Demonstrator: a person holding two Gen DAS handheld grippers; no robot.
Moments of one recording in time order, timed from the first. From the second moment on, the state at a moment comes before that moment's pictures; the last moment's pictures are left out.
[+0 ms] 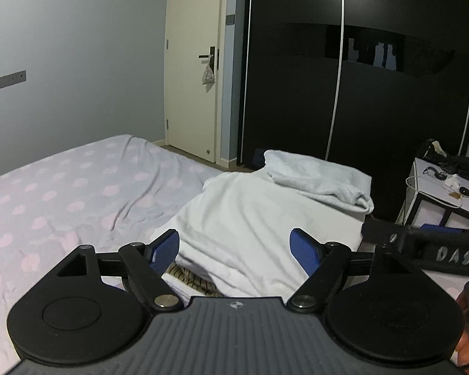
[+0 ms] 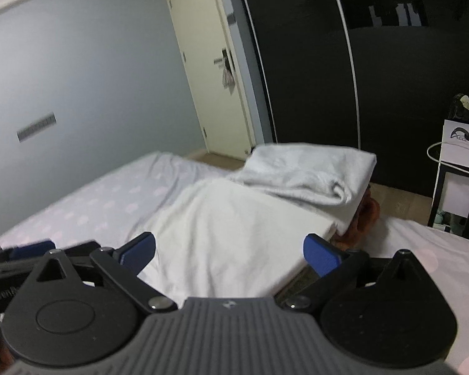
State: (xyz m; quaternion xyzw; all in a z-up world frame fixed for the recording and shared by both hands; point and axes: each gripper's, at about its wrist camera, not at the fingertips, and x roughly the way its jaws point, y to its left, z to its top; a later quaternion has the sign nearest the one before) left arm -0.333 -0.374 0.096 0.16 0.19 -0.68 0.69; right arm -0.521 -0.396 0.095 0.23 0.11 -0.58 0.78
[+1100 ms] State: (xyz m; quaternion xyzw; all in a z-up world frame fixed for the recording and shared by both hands) left arm -0.325 -0.377 0.065 0.19 0.21 -0.65 0.71; right arm -0.498 -0.389 0.080 0.21 0.16 -0.55 0.79
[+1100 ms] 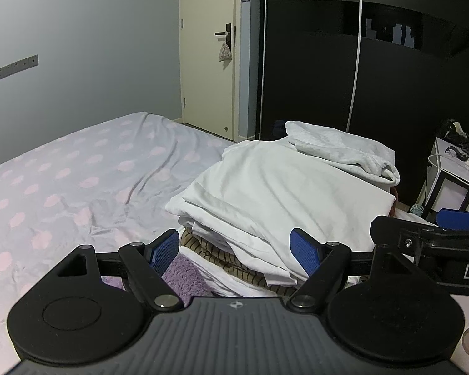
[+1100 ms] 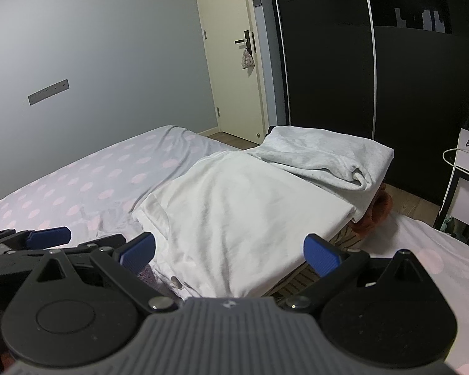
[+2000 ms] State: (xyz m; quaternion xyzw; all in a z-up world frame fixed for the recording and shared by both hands) left arm -0.322 -0.380 0.062 0.19 0.21 -0.64 0.71; right arm -0.495 -0.387 0.077 0.22 0.17 -0.55 0.79
